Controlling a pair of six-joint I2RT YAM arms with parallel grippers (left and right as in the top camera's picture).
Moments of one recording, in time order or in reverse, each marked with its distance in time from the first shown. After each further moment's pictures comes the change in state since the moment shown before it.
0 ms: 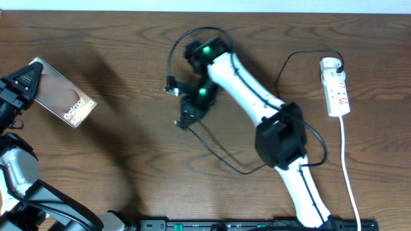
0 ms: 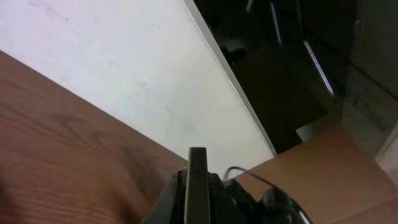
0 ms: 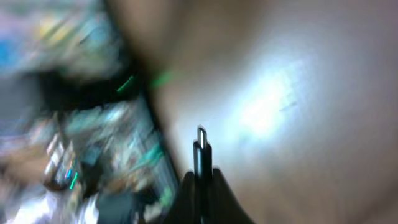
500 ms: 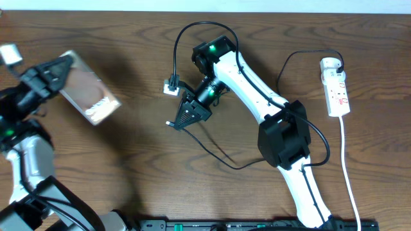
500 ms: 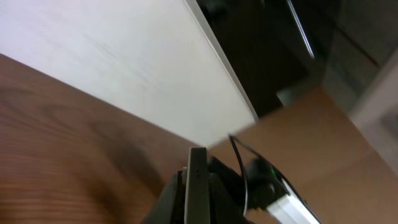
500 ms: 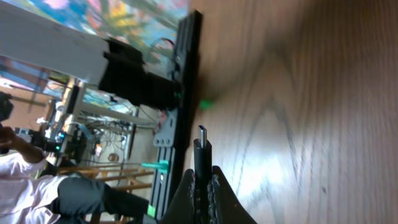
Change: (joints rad) left arm -0.199 0.000 0.000 0.000 0.022 0.000; right arm -0.021 -0.019 -0.049 -0.048 -0.281 -0.515
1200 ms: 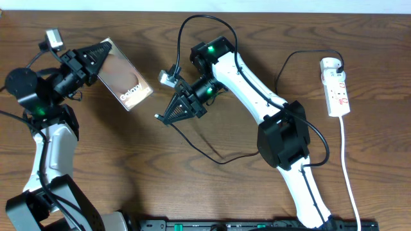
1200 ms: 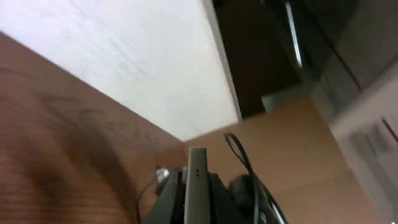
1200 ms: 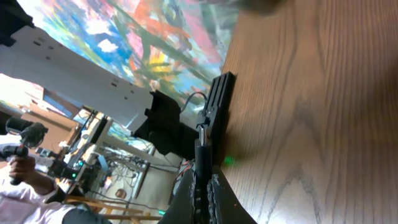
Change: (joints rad) left arm -0.243 0.000 -0.001 -0.190 -0.240 -0.012; right arm 0.006 0.000 0.000 0.037 -0.258 -0.051
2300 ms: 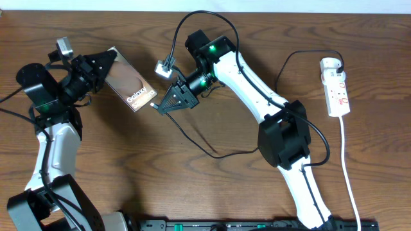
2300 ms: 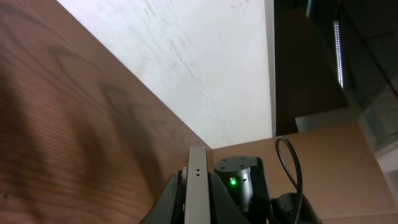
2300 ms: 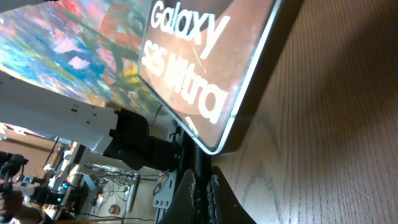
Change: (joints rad) left arm -0.029 0.001 -0.006 -0.308 -0.108 0.227; right arm -0.010 0.000 -0.003 0.343 0.072 0.408
